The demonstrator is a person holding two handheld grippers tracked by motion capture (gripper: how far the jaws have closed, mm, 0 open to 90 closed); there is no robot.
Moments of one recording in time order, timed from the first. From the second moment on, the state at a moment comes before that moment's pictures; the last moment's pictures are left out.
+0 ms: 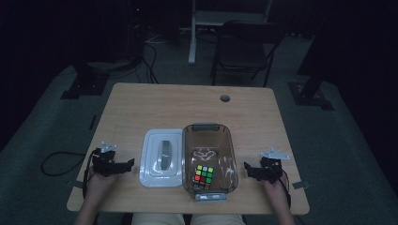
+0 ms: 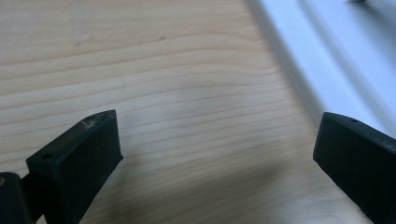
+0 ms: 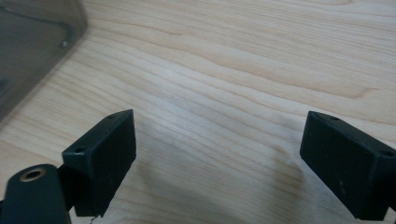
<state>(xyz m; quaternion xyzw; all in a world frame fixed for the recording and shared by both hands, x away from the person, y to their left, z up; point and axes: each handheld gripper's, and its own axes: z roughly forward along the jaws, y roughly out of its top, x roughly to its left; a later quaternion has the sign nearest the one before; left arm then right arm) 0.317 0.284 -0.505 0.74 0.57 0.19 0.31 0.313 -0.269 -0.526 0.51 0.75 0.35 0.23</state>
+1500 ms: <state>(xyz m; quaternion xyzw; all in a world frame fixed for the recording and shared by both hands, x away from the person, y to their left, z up) 0.337 0.153 -0.495 0.81 0.46 0.14 0.34 0.311 -0.263 -0.527 0.51 0.76 0.34 0.21</state>
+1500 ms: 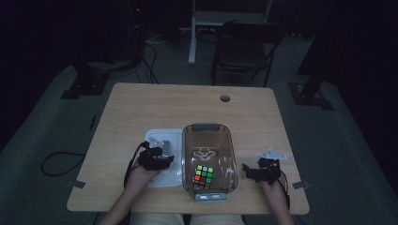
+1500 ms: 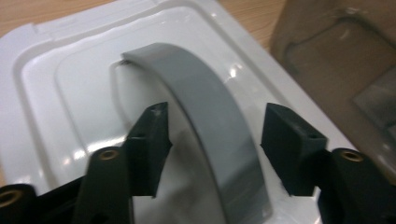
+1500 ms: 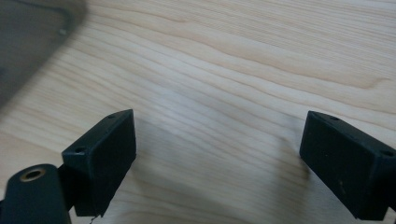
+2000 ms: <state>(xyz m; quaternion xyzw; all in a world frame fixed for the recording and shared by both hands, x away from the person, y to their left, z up) 0.339 0.174 -0.493 0.78 0.50 0.14 0.35 0.301 -0.247 -0.518 0.49 0.76 0.38 0.20</state>
